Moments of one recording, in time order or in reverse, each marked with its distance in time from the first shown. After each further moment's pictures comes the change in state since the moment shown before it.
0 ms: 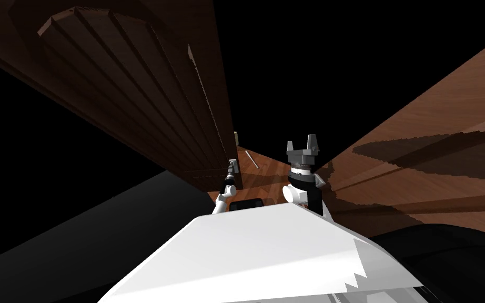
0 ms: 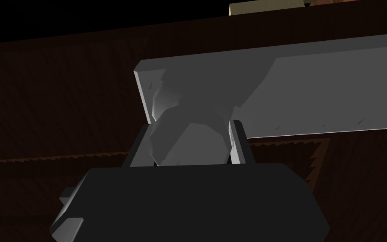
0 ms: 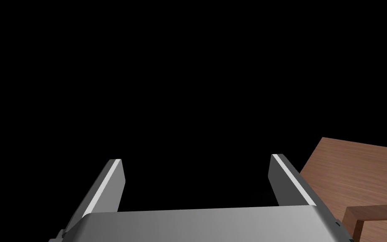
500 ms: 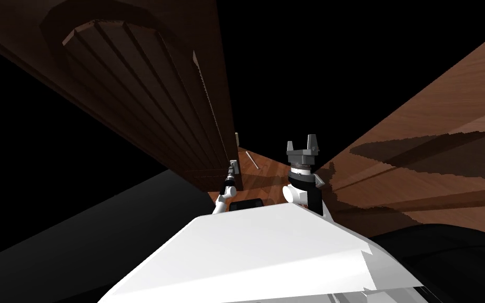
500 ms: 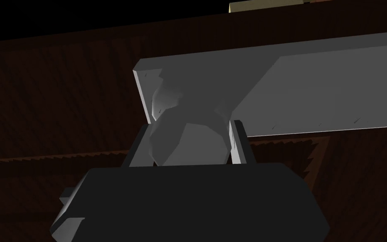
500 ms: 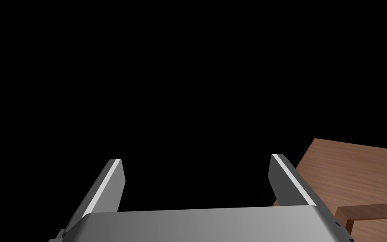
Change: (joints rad) arm 0.012 0.009 -0.019 0.001 0.016 0.002 -0.014
